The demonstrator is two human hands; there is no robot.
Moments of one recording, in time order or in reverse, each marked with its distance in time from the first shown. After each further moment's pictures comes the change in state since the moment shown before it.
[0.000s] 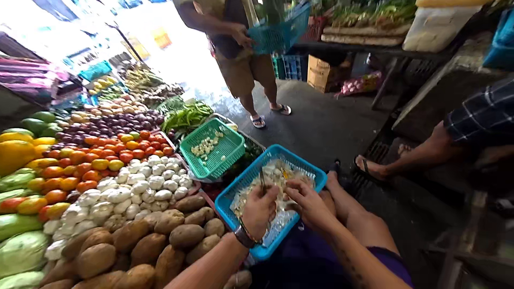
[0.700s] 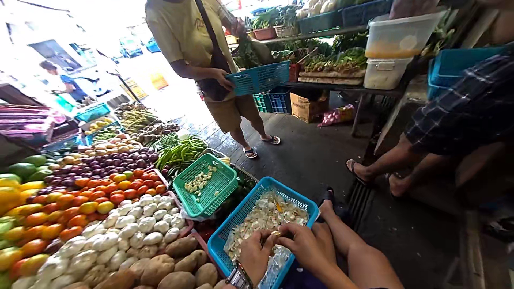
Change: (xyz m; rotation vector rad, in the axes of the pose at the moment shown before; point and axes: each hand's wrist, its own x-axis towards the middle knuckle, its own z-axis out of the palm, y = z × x) left_hand -0.002 -0.016 -0.012 0.905 0.005 0.043; right_hand 0.000 0.010 -0.014 -0.801 -0.005 -0.135
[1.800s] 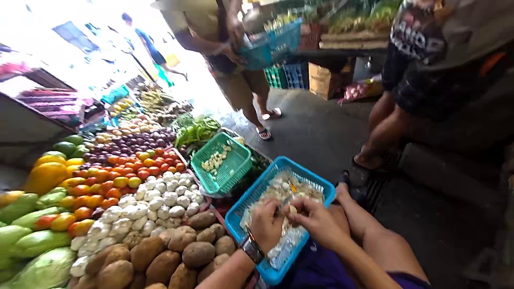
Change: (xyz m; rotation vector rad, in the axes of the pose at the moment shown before) left_hand 0.017 -0.002 -0.017 0.137 0.255 0.531; right_hand 0.004 -0.025 -0.008 0.393 -0.087 -0.028
